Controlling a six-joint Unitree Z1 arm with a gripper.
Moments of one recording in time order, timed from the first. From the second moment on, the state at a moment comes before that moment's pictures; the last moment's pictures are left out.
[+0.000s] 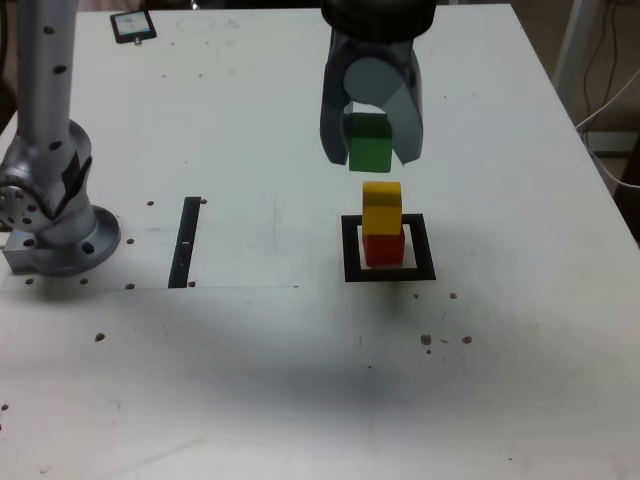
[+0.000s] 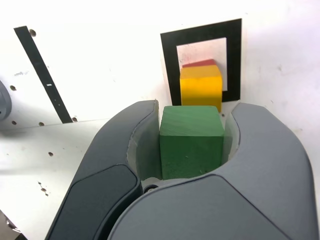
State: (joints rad) arm -0.12 1.93 -1.79 1.51 0.07 0.00
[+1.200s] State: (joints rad) arm -0.11 2.01 -1.77 1.47 0.07 -0.01
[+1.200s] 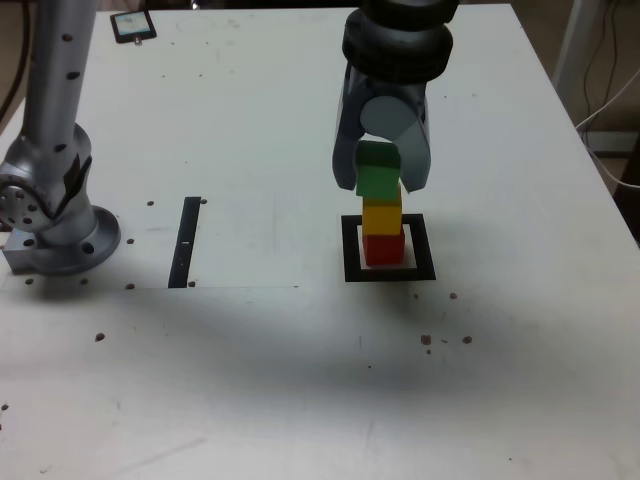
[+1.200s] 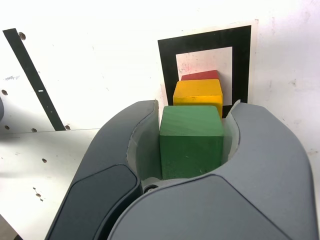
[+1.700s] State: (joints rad) arm -0.11 2.01 -1.74 1.44 0.07 0.01
